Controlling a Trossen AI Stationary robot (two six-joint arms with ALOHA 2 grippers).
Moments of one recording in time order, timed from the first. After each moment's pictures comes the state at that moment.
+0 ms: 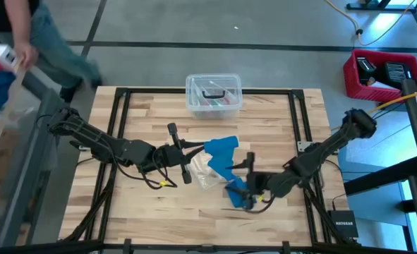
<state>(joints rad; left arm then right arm) -0.42 1.39 1.14 0.42 -0.75 0.49 0.62 1.39 0.98 0.05 0.69 -0.08</state>
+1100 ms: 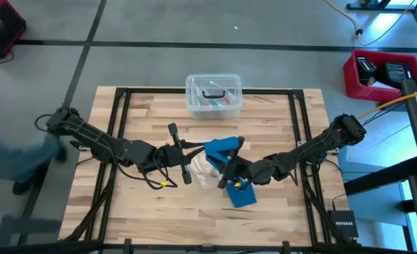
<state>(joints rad) -0.42 1.39 1.14 0.40 -0.74 0.48 0.44 1.56 1.03 0.44 0.87 -0.45</state>
